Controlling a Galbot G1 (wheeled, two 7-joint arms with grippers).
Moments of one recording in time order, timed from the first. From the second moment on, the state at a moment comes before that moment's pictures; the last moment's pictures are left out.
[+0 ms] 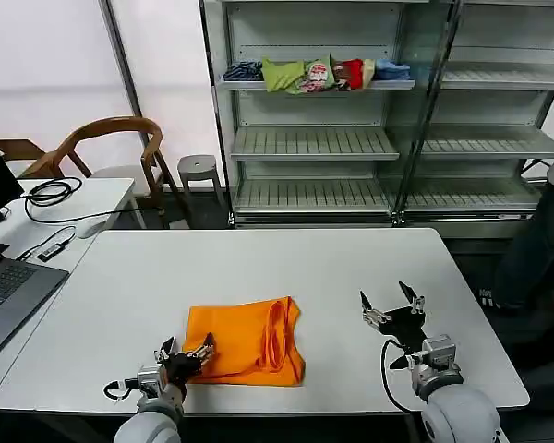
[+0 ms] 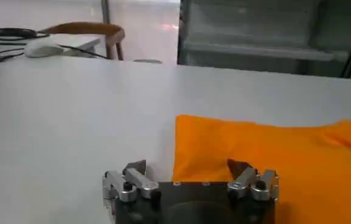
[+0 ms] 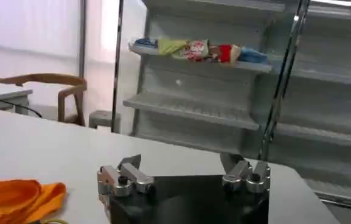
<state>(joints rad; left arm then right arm) 1.35 -1.21 -0.31 -1.93 -0.50 0.41 -0.41 -1.31 1.15 0.45 2.08 0.25 -0.38 0.06</state>
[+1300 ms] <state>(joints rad) 1.36 -1.22 -0.26 -1.91 -0.43 0.39 -0.38 -1.31 1.15 0.45 2.08 0.25 -0.38 0.06</state>
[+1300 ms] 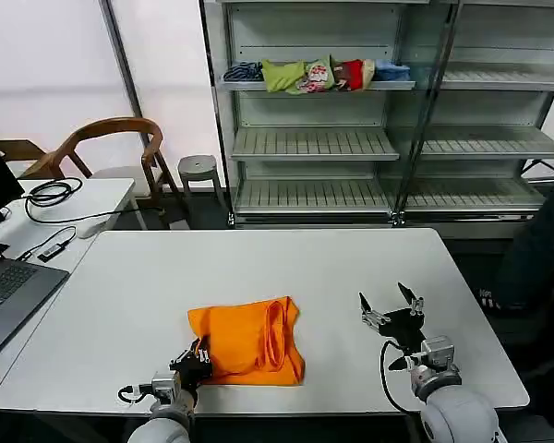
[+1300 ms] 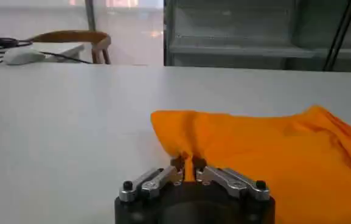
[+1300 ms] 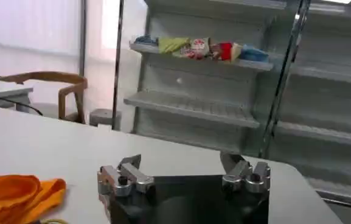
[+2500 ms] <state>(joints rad) 1.48 -0.95 -0.82 -2.00 -0.46 0.48 -0.16 -1.27 1.15 0.44 2.06 0.26 -0.35 0.05</state>
